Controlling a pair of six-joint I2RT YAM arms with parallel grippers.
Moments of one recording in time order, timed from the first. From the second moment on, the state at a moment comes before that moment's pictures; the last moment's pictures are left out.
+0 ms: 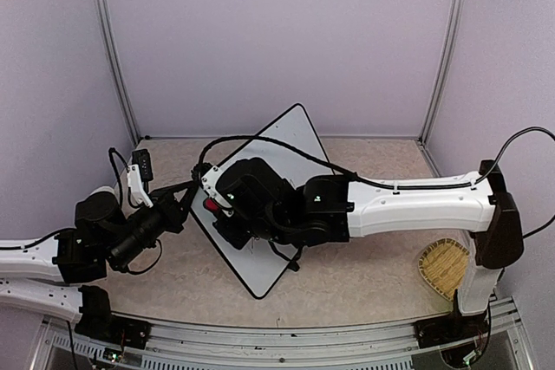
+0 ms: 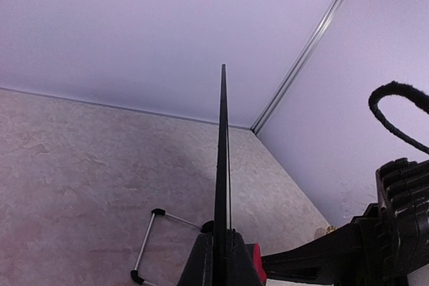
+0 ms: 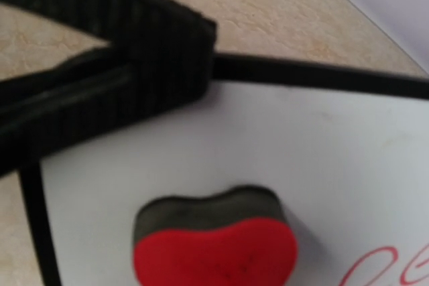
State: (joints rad) left arm -1.14 0.79 0.47 0.30 -0.57 -0.53; right arm 1.36 1.90 1.68 -0.39 0.47 0.06
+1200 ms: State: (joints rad) left arm -1.14 0.78 0.46 0.31 -0.55 -0.53; right arm 1.36 1.86 1.59 -0.37 0.47 0.09
